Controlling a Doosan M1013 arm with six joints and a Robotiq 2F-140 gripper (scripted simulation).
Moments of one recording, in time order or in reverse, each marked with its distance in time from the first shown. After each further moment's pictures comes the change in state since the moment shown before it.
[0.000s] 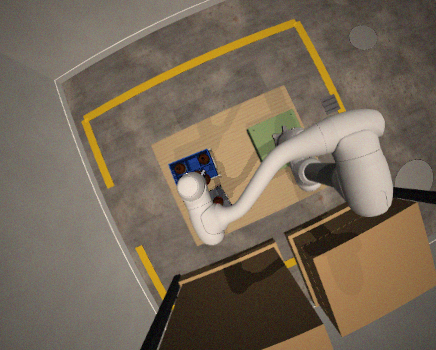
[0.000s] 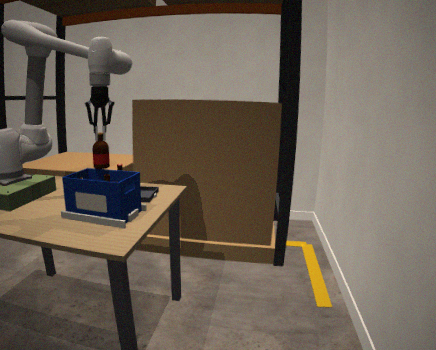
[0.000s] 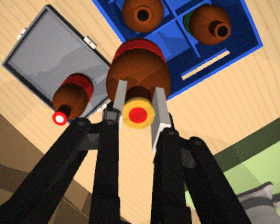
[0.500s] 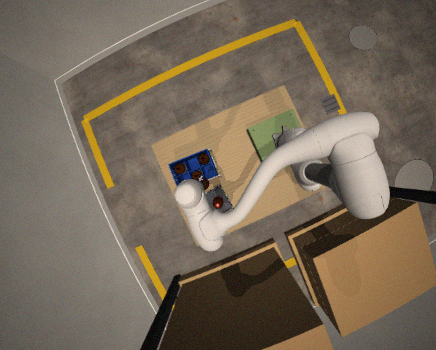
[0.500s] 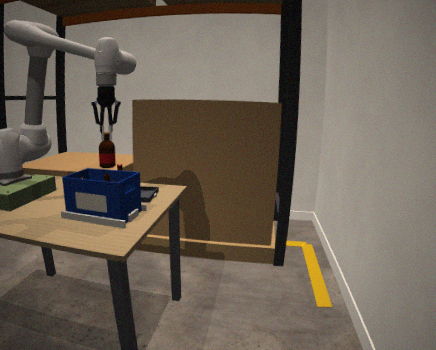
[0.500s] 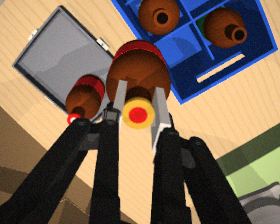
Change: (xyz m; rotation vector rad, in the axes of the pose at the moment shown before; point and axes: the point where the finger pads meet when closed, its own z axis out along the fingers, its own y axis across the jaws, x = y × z) arm -0.002 -0.029 0.000 0.000 0.000 0.000
